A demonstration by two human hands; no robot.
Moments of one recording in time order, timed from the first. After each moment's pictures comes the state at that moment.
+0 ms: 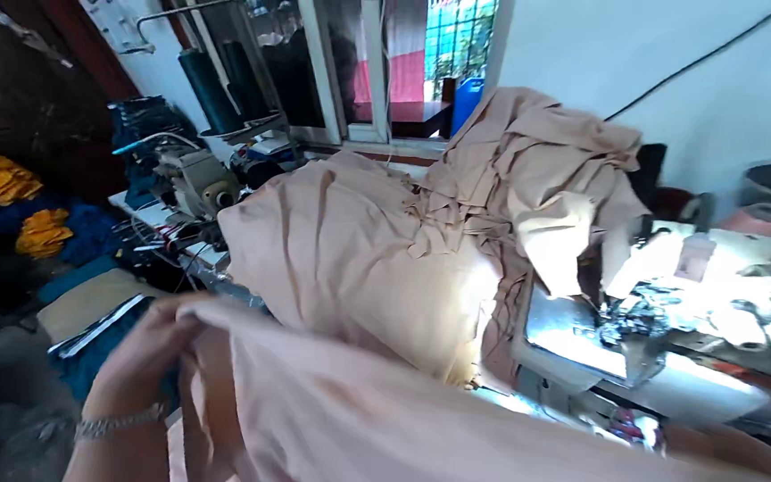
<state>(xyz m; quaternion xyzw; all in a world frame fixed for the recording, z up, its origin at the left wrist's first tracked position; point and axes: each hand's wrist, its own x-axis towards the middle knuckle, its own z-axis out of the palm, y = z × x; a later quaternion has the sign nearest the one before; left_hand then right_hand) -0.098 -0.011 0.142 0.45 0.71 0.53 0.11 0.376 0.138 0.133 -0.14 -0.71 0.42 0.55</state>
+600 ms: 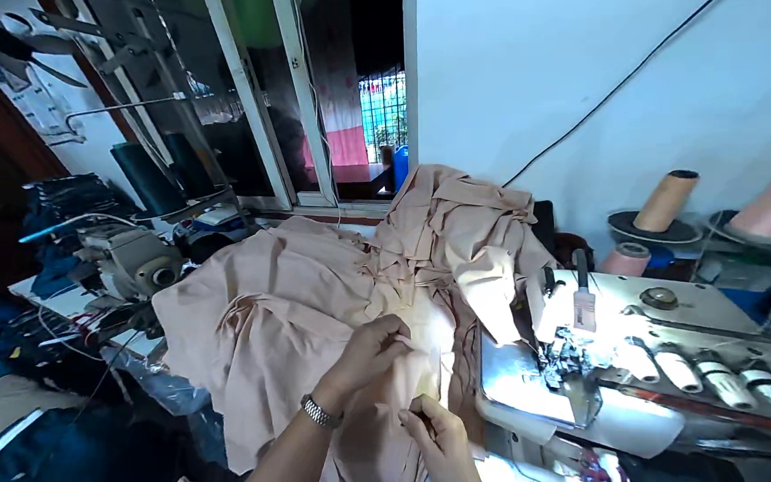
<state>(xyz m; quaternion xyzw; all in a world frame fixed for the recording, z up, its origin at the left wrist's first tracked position) 0.038 0.245 0.087 0.75 0.47 0.42 0.19 0.227 0.207 0.004 -0.29 -0.71 0.42 0.48</state>
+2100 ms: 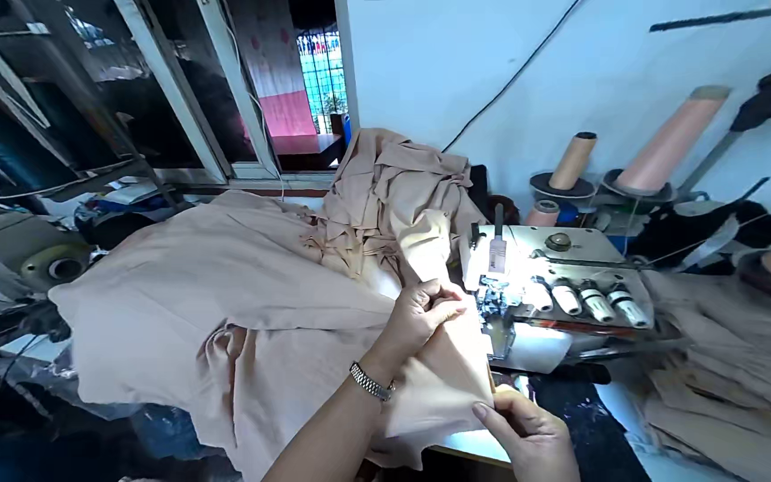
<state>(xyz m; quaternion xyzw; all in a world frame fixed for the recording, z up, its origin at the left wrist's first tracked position) 0.187 0.254 0.094 0.69 0.31 0.55 0.37 0.369 0.158 0.027 -0.36 -0.57 0.41 0.61</state>
